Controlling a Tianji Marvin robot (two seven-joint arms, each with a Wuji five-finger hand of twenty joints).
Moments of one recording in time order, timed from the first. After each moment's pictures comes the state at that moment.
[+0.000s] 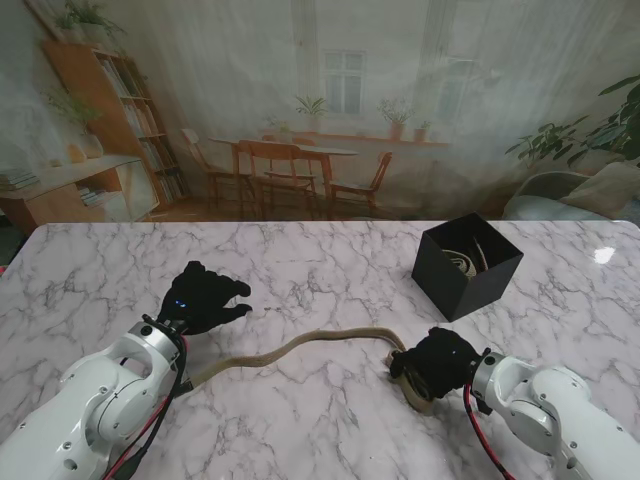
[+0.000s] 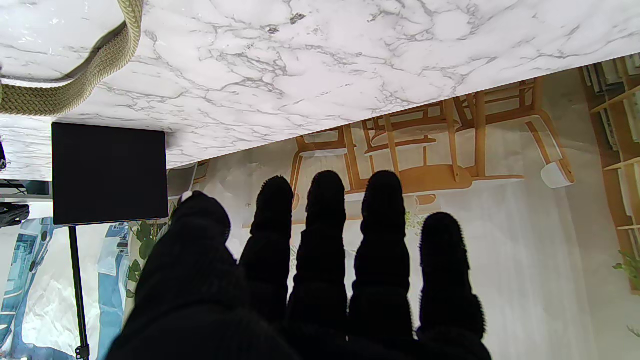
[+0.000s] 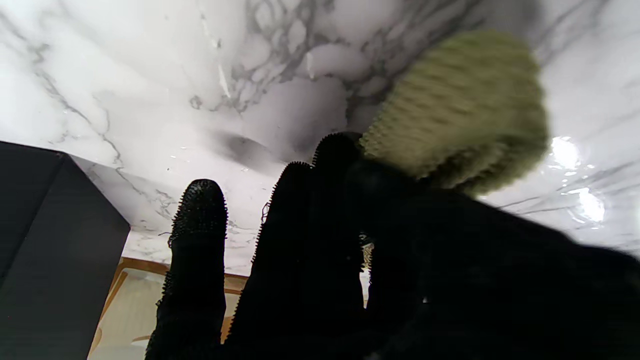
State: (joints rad) left arm 1.66 -1.04 -1.31 -1.76 1.21 -0.15 0.06; right arm -1.66 -0.99 1.32 -1.57 -1.23 -0.50 0.10; left_hand 0.96 -0.09 -0.01 0.00 0.68 0.05 0.35 0.58 0.85 0.09 0.31 0.45 0.72 0.19 0.42 0.65 0.19 0.25 0.92 0.60; right_hand 0.63 -0.71 1.26 -0.13 0.55 -0.21 0.63 0.33 1.25 -0.06 0.20 0.13 0.90 -0.11 0.22 0.19 0.45 0.20 1.00 0.25
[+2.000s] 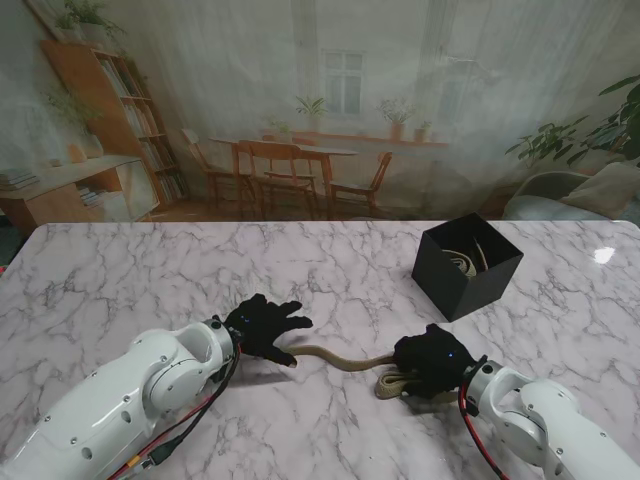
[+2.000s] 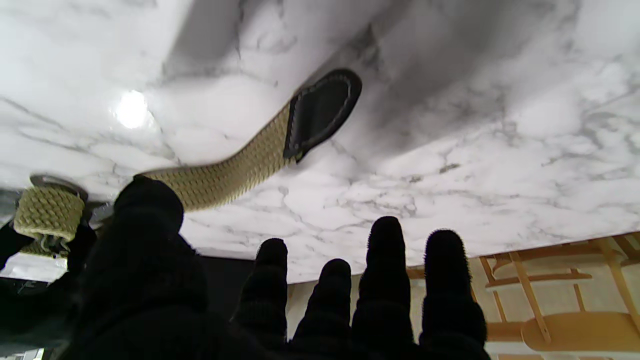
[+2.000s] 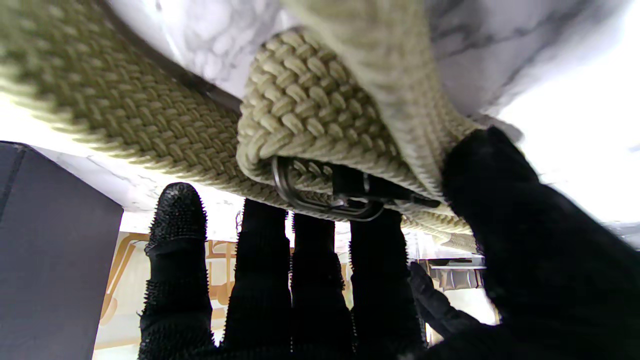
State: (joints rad) left arm 1.34 -1.01 -0.93 -1.54 1.05 -0.20 -0.24; right arm -1.63 -1.00 1.25 -1.46 -1.23 -0.45 -0.13; left_hand 0.76 -0.22 -0.01 0.00 0.36 0.06 0.11 0.35 0.31 0.17 0.06 0.20 0.45 0.20 0.25 0.49 0.11 0.25 0.71 0.55; right_hand 0.46 -0.65 0.97 -0.31 0.78 -0.04 1.11 0.17 0.73 0.09 0.39 0.25 0.81 0.07 0.27 0.23 0.40 0.37 1.05 0.26
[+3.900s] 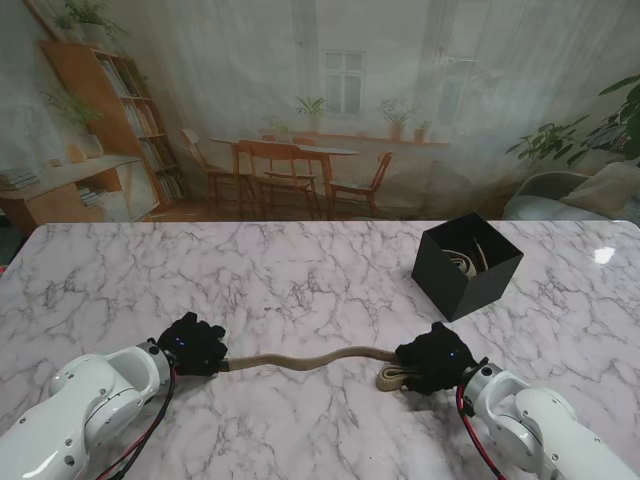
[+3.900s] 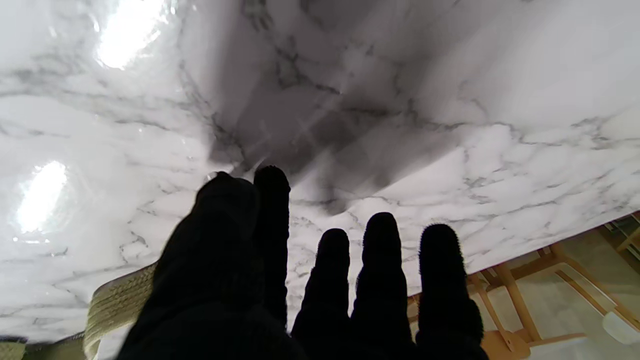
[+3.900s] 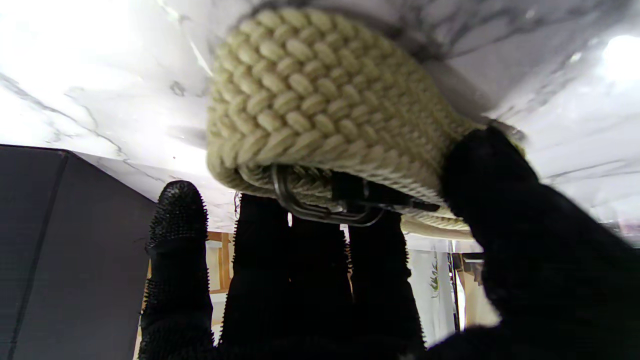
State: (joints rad) left arm 1.63 -0.98 -1.29 -1.64 1.34 -0.31 -0.30; right arm -1.64 -1.01 1.23 -1.46 -1.21 -0.34 -0.17; left_hand 1.06 -0.20 0.03 0.00 0.65 0.02 0.69 0.74 0.44 0.15 0.23 0.38 0.45 0.17 0.29 0.53 0.13 0.22 0.81 0.56; right_hand 0.46 -0.66 0.99 -0.32 0.78 -0.04 1.12 0.19 1.17 0.08 0.50 0.34 0.99 0.06 0.30 0.33 0.42 0.35 1.05 0.26
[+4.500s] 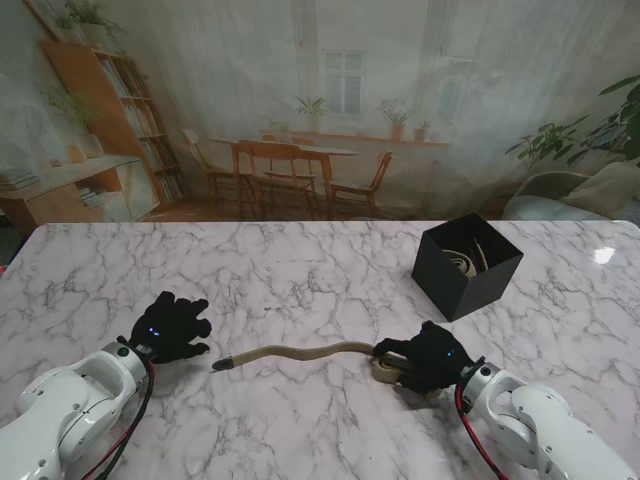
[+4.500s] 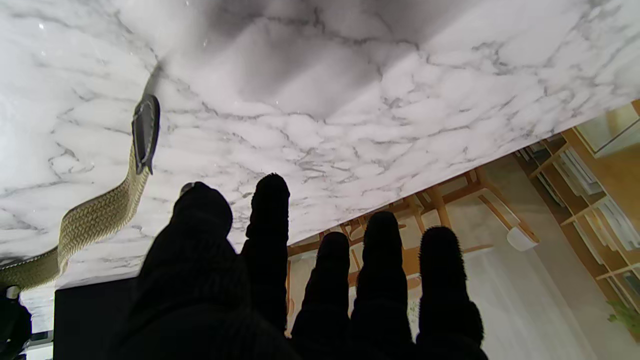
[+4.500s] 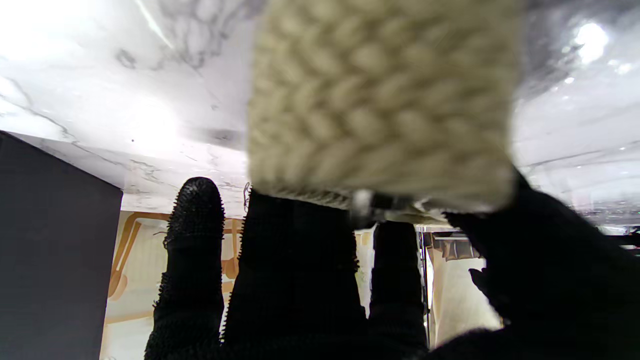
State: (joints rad) left arm 1.75 -1.00 -1.43 -1.72 1.40 -0.27 -0.07; right arm -1.58 -1.00 1.18 -1.36 -1.23 -0.42 -0.31; left_hand 0.97 -0.14 0.00 0.00 0.63 0.02 0.53 0.67 0.44 0.15 0.19 0.34 0.46 0.18 0.29 0.53 0.11 0.23 0.79 0.56; right_hand 0.43 -0.62 1.03 -0.23 0.31 -0.21 0.70 0.23 1.34 0.04 0.57 0.41 1.04 0.00 0.32 0.33 0.46 0.24 1.08 0.27
